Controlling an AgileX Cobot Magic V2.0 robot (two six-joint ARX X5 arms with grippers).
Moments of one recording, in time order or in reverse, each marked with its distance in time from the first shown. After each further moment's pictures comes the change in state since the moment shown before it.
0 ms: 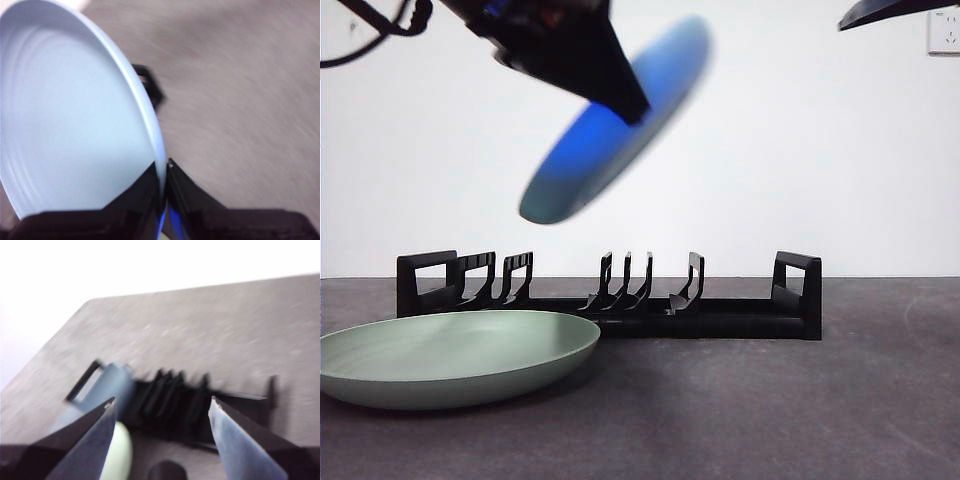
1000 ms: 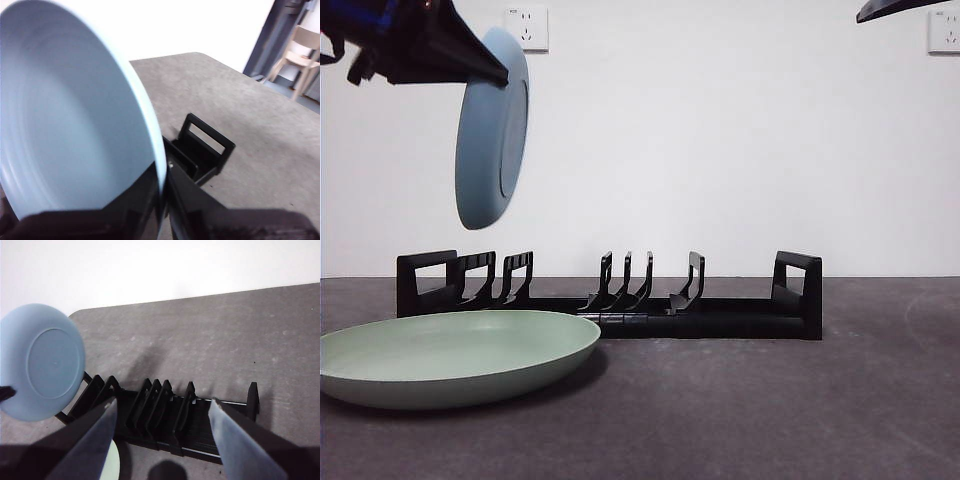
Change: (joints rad) left arm 0.718 0.041 0.031 0.205 0.716 -0.381; right arm -0.015 -0.016 0.000 -0.001 0.023 0.000
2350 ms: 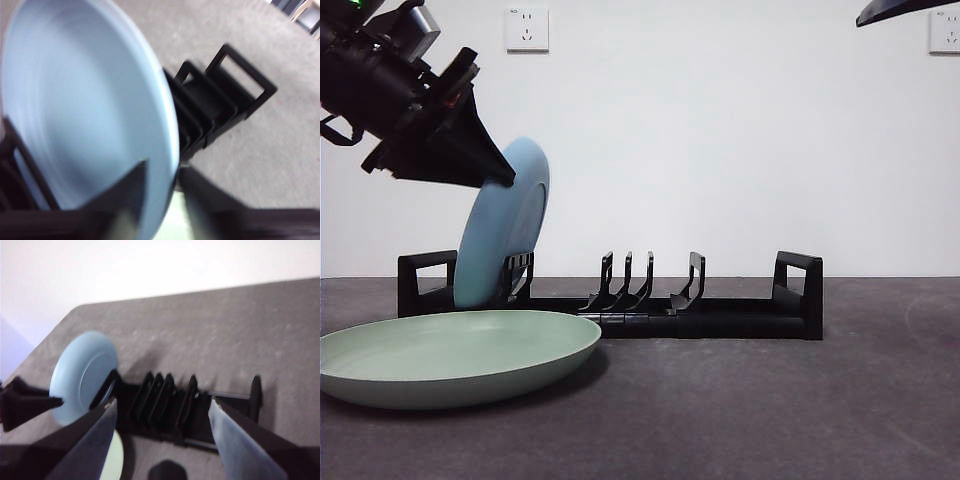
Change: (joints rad) left arm 0.035 0.246 0.122 -0.221 -0.005 0.073; right arm 0.000 0.002 0.000 -0.032 -0.030 0.000
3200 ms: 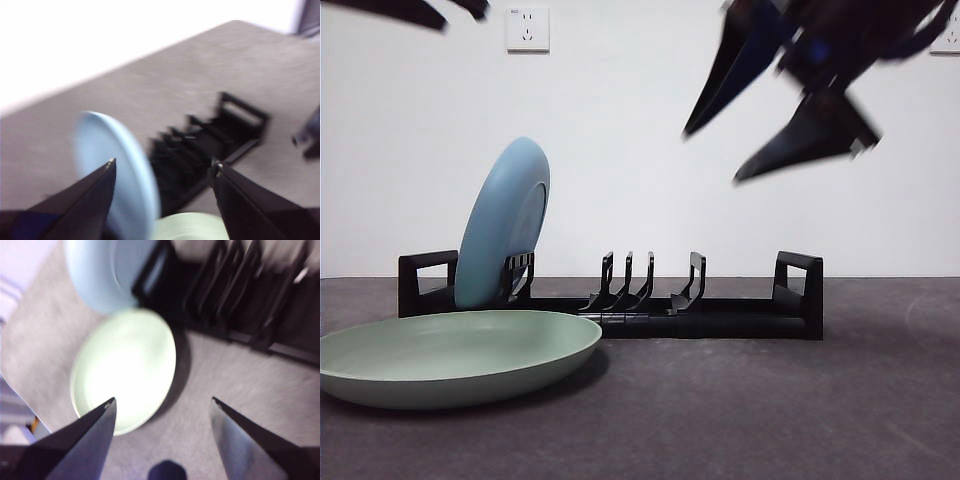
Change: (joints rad) left arm -0.165 -0.486 0.000 -0.210 -0.351 0.164; right arm 0.164 0.376 0.000 -0.023 -0.226 -0.002
